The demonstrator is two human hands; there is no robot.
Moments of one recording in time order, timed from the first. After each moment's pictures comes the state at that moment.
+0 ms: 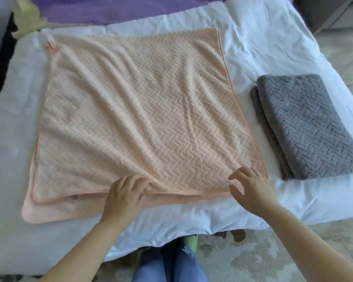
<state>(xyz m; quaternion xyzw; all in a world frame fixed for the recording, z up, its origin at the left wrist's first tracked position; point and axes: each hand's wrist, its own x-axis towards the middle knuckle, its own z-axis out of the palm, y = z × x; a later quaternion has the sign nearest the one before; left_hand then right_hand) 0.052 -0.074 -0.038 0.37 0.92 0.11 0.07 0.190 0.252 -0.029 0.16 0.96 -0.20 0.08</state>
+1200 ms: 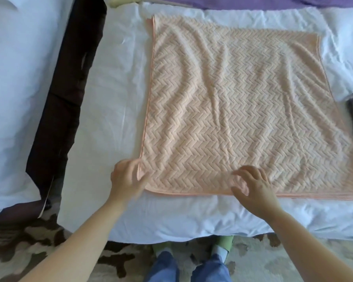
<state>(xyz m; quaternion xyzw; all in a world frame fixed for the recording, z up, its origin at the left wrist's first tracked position) -0.035 -0.356 -0.063 0.03 0.92 0.36 0.16 0.092 -0.024 -0.055 0.12 0.97 -0.21 0.06</state>
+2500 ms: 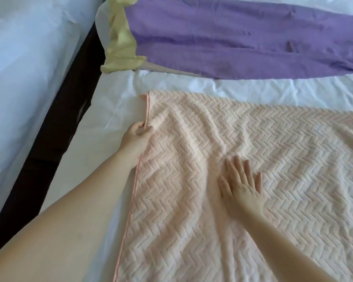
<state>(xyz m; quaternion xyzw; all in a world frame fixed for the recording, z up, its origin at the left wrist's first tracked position) -0.476 -0.180 -0.094 -0.14 0.77 0.60 0.14 -0.282 0.053 -0.115 0.18 0.97 -0.17 0.08</state>
